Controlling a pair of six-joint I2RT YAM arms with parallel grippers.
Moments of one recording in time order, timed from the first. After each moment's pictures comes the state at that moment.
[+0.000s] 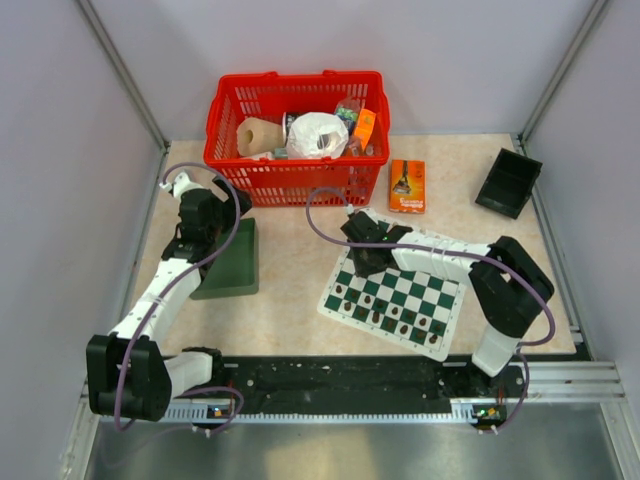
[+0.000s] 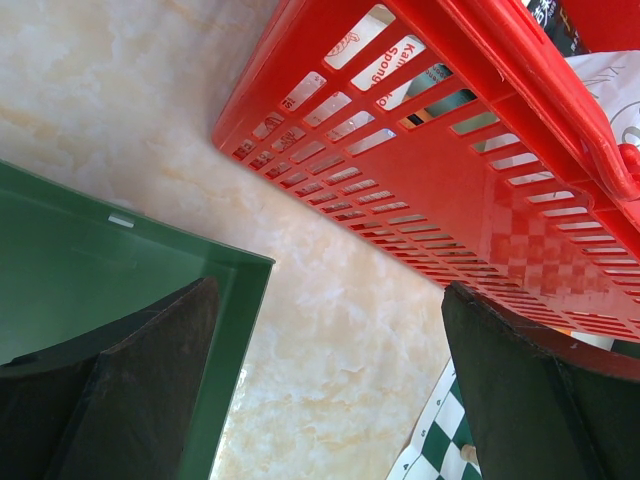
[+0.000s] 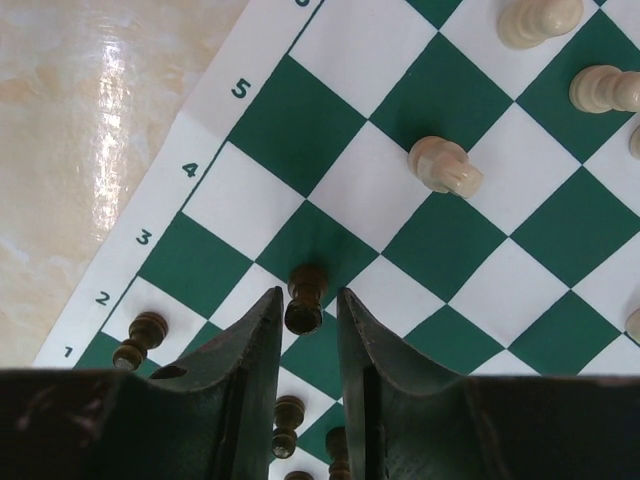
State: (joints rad) left arm -0.11 1.16 0.77 -0.01 -0.12 -0.76; right arm 0.80 1.72 1.08 -0.45 0.24 0.49
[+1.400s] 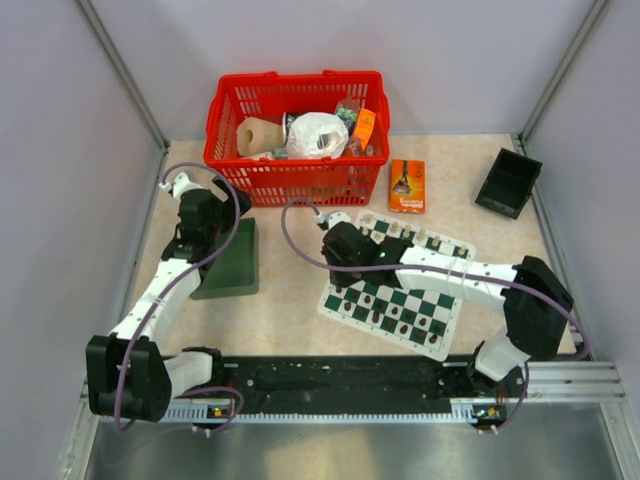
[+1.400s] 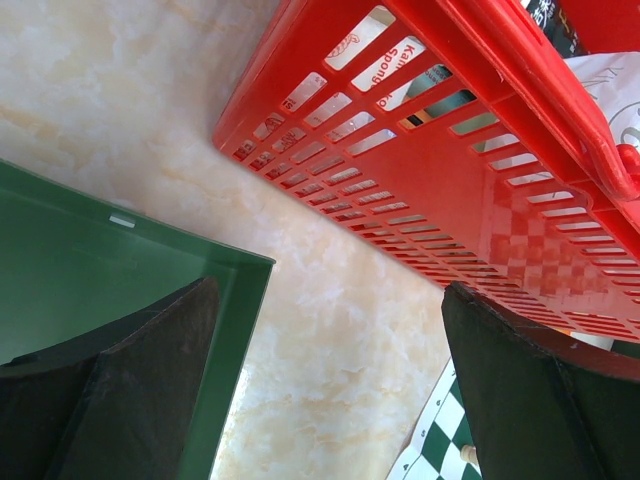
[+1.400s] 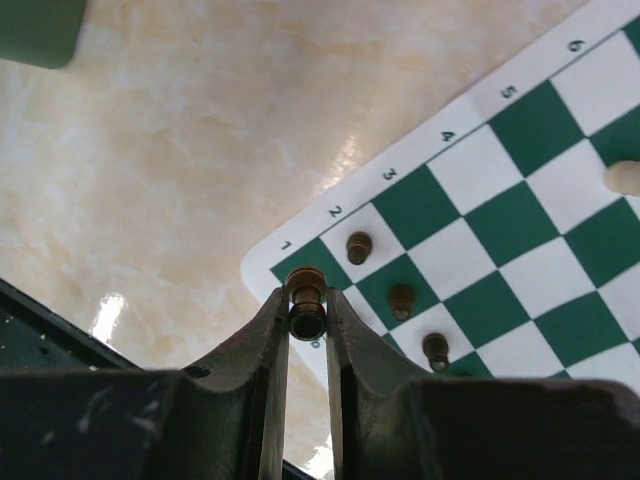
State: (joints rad) left arm -0.11 1.16 0.77 -0.01 -0.12 -0.76; right arm 1.00 1.56 1.13 -0.46 0.18 0.46
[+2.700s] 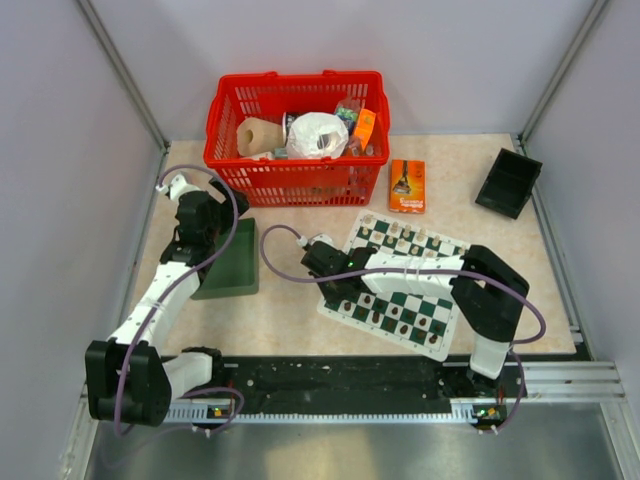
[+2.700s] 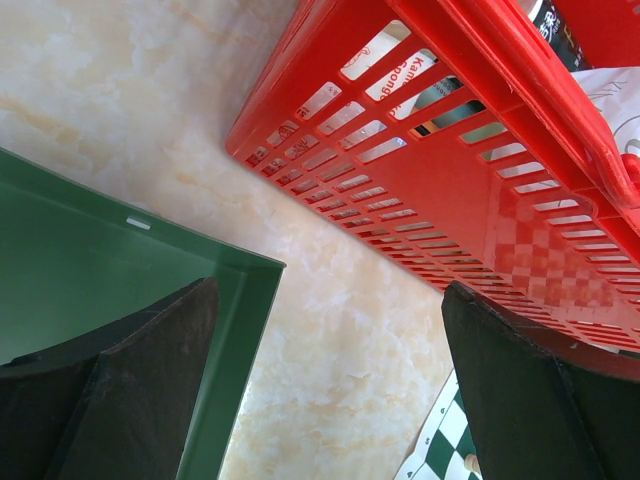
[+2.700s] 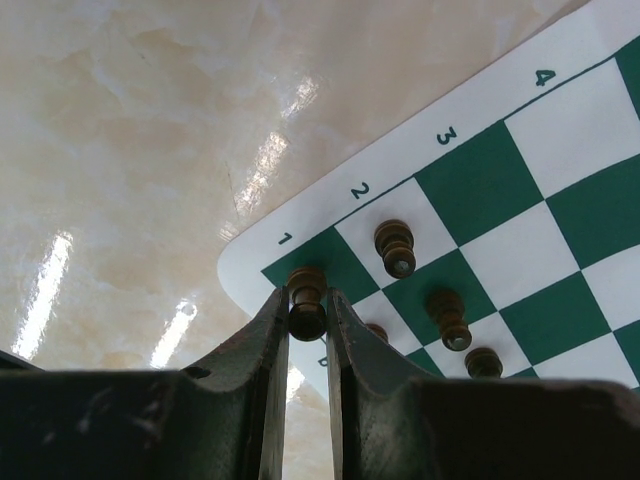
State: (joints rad) left arm -0.10 1.14 0.76 -0.01 -0.15 -0.76; right arm 1.08 1.79 1.20 -0.51 0.19 0.48
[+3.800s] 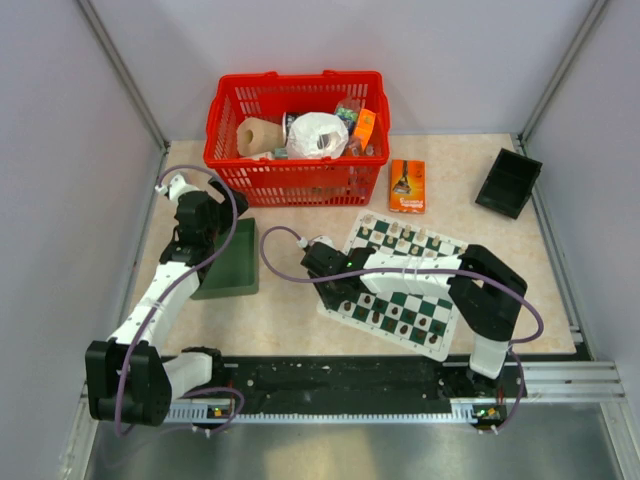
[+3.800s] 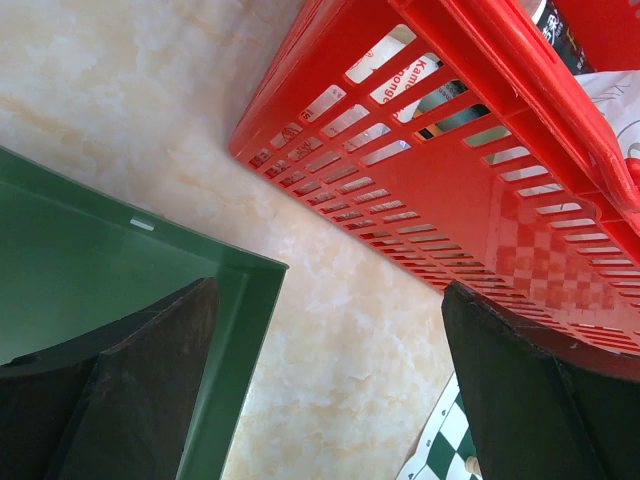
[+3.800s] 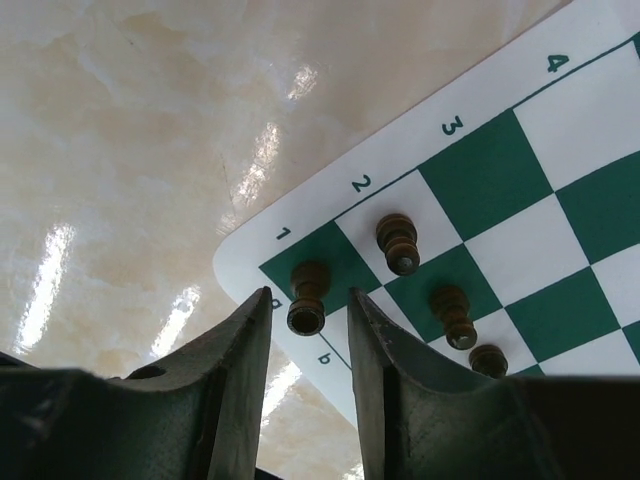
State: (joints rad) left arm -0.09 1.14 0.76 -0.01 -0.15 -0.76; right arm 1.08 1.81 1.20 -0.52 0.18 0.49
